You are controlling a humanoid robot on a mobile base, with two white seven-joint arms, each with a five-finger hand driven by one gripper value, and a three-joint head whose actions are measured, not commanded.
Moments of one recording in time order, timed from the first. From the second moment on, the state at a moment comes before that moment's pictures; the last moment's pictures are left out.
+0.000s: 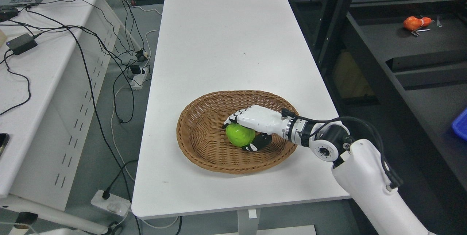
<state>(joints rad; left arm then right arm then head) 0.04 0.00 -0.06 -0.05 0.05 -0.03 -0.14 -0.47 -0.27 0.39 -1.45 0.79 -0.39 0.56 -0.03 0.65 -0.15</state>
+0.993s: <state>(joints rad) 0.04 0.00 -0.06 -0.05 0.05 -0.03 -0.14 -0.28 -0.17 0.02 -1.51 0.75 -0.17 -0.13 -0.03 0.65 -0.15</state>
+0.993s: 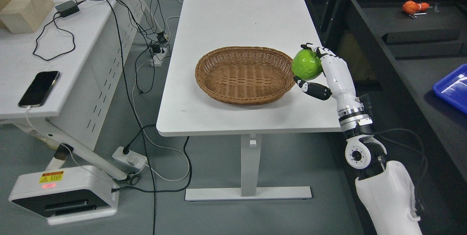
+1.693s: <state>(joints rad) 0.04 0.00 -0.06 -0.05 0.05 -0.02 -0.14 -0.22 -0.13 -0.05 -1.54 0.75 -0.16 -0.15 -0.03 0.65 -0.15</state>
